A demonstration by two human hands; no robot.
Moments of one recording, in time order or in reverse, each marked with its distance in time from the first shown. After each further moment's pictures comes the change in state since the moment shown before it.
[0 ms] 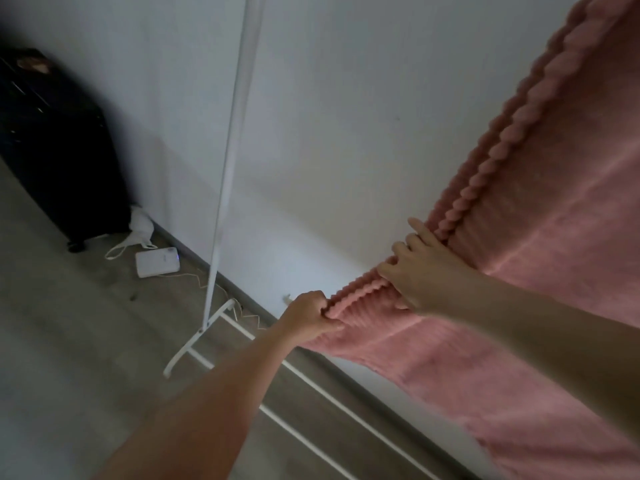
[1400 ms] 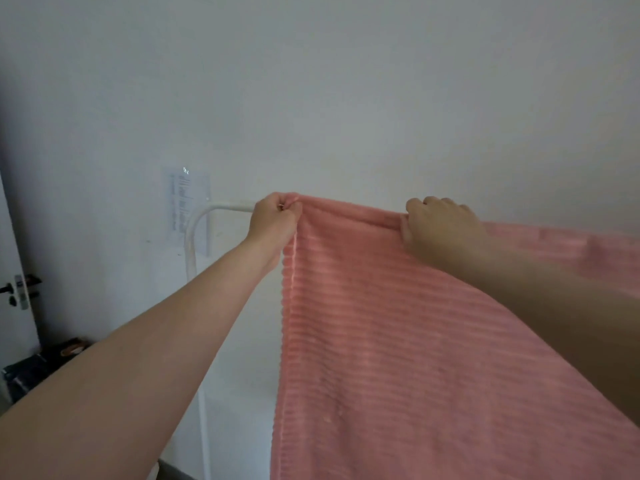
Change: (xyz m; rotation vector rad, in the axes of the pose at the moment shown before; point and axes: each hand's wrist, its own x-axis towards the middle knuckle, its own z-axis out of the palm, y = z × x) left_hand -0.130 0.435 -0.257 -0.399 0.720 0.483; right_hand -0.253 0.217 -0.091 0.534 0.797 0.936
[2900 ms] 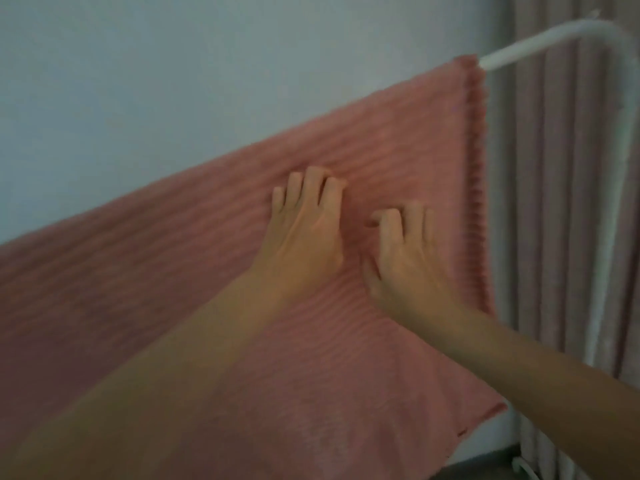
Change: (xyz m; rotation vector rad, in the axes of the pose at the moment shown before) left_hand -0.383 0.161 0.583 0.869 -0.494 1.214; right_hand -0.373 0.511 0.050 0.291 0.396 0.493
